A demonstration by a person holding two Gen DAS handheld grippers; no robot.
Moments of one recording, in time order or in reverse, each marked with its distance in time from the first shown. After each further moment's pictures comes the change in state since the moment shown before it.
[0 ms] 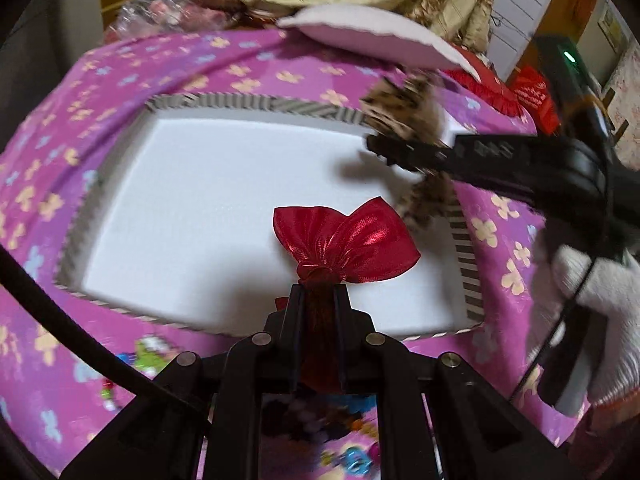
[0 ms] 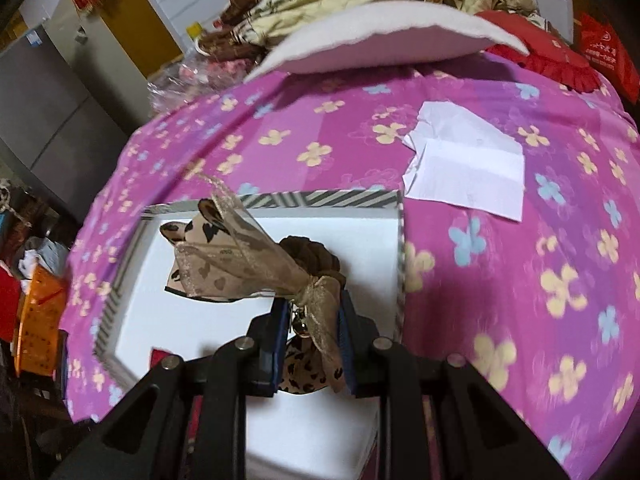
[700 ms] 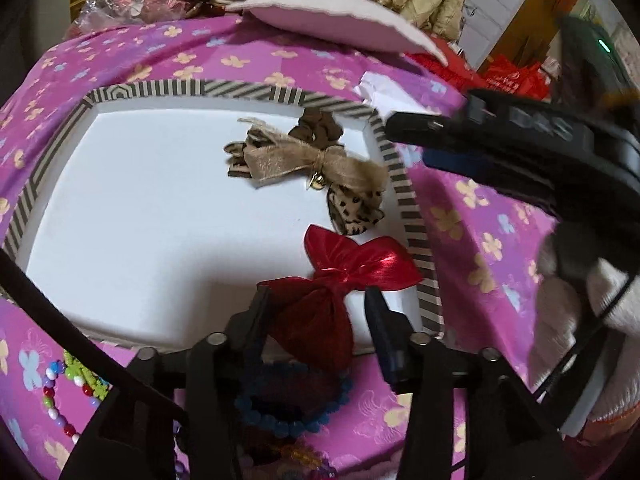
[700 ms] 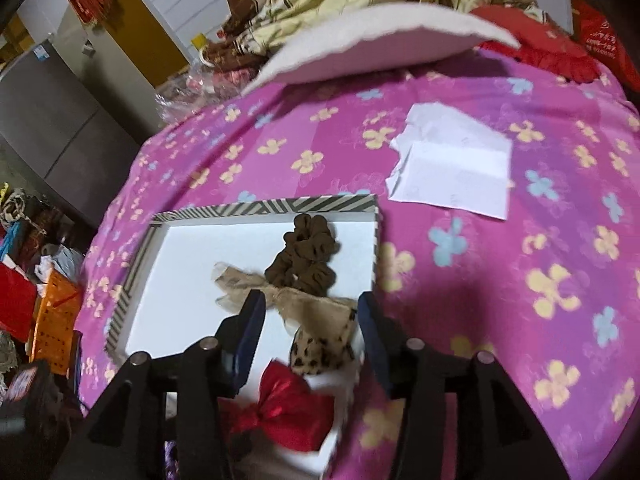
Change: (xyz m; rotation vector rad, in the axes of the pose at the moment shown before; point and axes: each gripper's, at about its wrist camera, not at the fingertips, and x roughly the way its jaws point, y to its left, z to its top) left arm 0.014 -0.031 -0.004 0.023 0.010 -0.114; right arm -0.047 -0.022 -0.017 0.022 -0.065 0.083
